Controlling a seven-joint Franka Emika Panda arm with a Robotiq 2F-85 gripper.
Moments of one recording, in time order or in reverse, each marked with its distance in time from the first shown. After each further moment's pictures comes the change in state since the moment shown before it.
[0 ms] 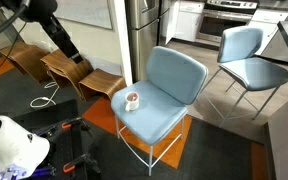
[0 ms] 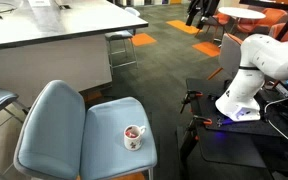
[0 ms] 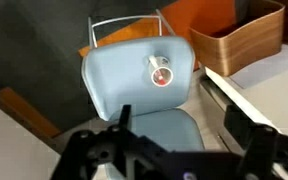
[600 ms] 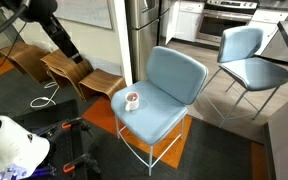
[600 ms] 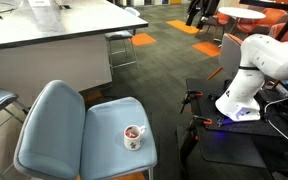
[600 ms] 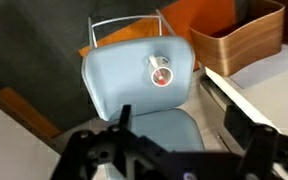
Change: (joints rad) arm 0.000 0.000 0.000 0.000 0.000 0.000 0.000
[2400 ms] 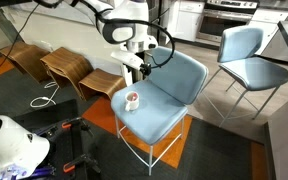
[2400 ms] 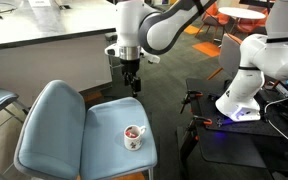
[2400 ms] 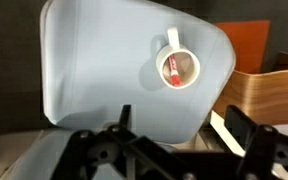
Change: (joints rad) arm 0.033 1.109 0.252 0.372 0.065 0.533 -0.236
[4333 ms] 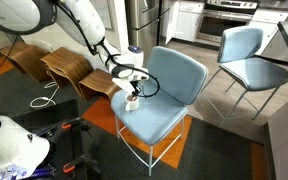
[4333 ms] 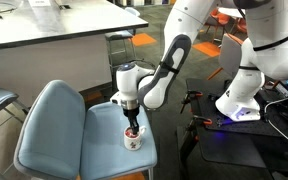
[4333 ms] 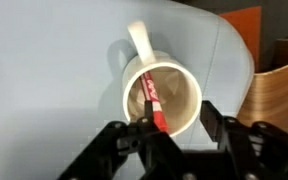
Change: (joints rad) arm -0.081 0.439 0.190 0.046 -0.019 0.325 0.201
